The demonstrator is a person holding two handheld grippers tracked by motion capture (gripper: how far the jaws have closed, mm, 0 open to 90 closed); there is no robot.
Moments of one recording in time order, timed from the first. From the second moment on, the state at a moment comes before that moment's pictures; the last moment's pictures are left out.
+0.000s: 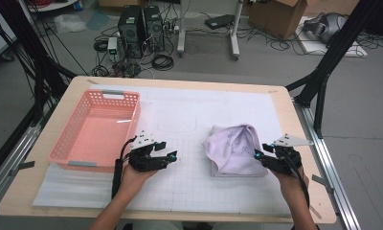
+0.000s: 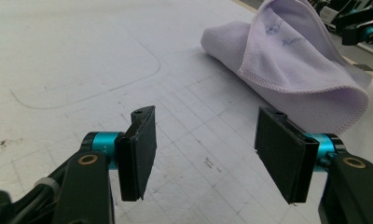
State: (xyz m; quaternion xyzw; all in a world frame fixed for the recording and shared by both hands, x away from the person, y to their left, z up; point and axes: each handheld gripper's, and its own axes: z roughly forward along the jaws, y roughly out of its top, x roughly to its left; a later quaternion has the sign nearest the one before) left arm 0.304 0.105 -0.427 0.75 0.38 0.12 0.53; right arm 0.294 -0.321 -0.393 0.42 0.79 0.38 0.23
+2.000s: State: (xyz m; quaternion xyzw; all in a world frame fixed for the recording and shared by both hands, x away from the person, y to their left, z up) left arm 0.305 0.104 -0.430 0.75 0.38 0.12 0.53; right arm 0.315 -0.309 -0.398 0.37 0.82 0.40 0.17
